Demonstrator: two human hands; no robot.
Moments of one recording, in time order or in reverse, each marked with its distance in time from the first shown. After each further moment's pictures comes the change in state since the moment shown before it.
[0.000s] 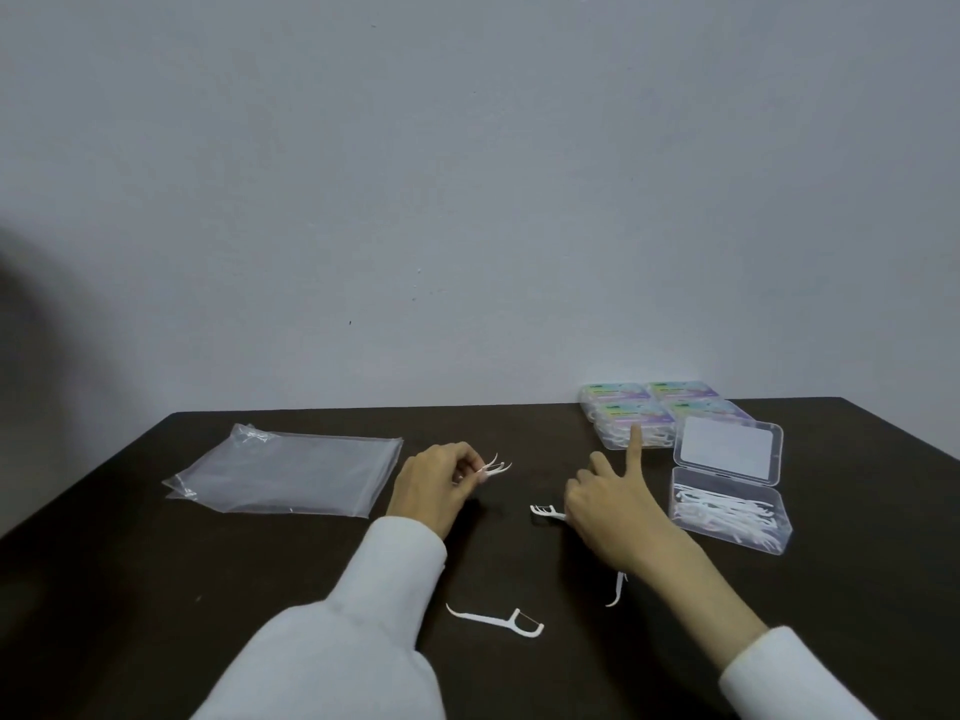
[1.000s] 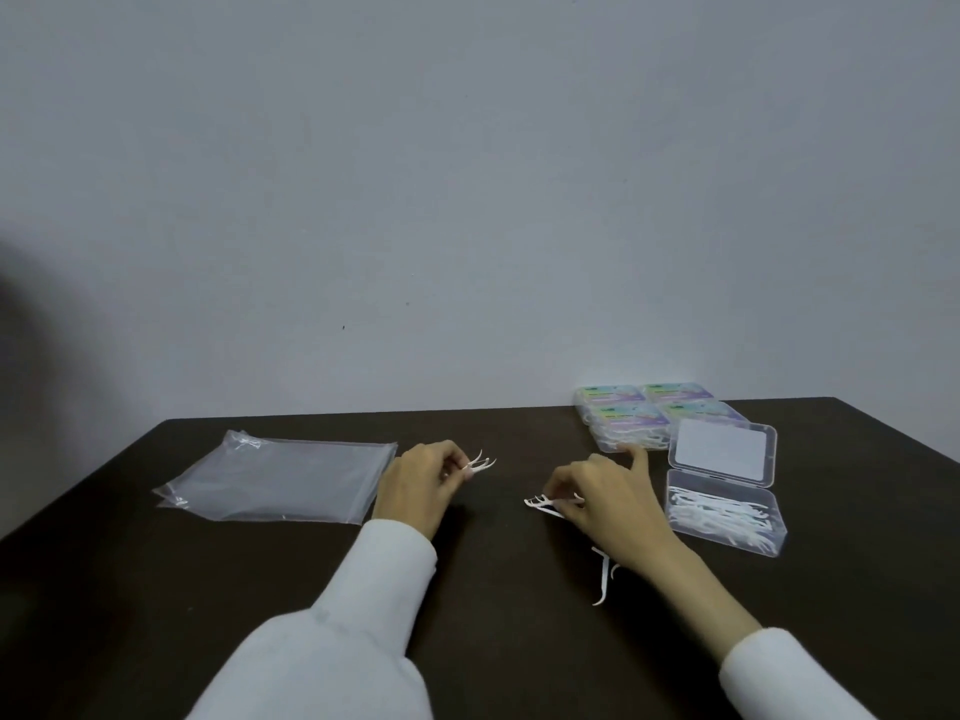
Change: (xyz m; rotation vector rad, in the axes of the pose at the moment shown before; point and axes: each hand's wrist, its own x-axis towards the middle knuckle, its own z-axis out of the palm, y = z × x) left_hand 0.004 -0.004 -0.005 0.063 0.037 -0.019; right_hand 0.006 0.009 0.017 0.527 0.328 0.093
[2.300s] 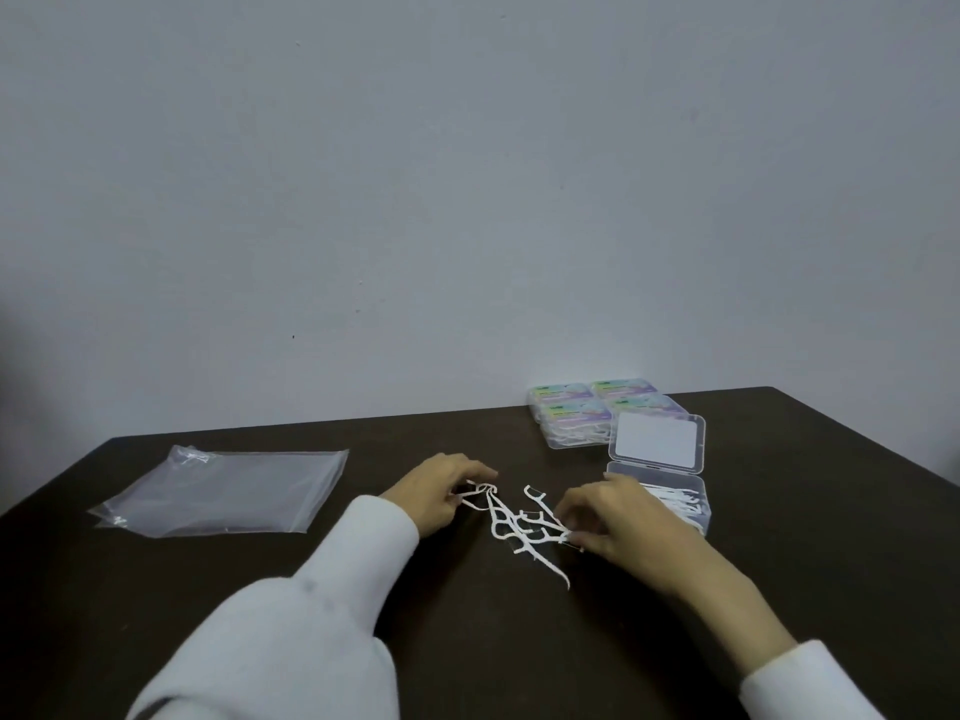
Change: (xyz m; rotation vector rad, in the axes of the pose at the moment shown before) left_hand 0.018 0.039 0.021 0.091 -0.508 0.295; right_hand -0.045 0.046 -0.036 0.131 -0.163 -0.083
